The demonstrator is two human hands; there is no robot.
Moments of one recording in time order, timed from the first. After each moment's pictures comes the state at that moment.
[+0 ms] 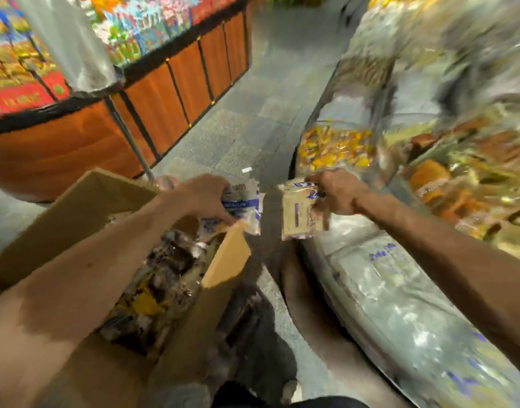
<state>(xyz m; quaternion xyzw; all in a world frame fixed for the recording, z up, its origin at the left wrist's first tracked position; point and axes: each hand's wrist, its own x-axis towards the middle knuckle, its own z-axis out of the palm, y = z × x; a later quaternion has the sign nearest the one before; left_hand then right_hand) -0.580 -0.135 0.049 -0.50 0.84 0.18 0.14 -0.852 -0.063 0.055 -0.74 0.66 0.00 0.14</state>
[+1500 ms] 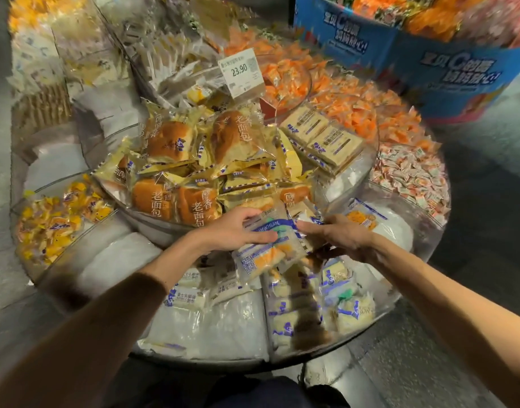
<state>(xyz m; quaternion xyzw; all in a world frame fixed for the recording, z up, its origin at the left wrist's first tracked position) -1.043 0.045 0.027 -0.08 0.83 0.50 0.22 -1.125 0.274 0.020 -0.05 0.76 -0.50 0.41</state>
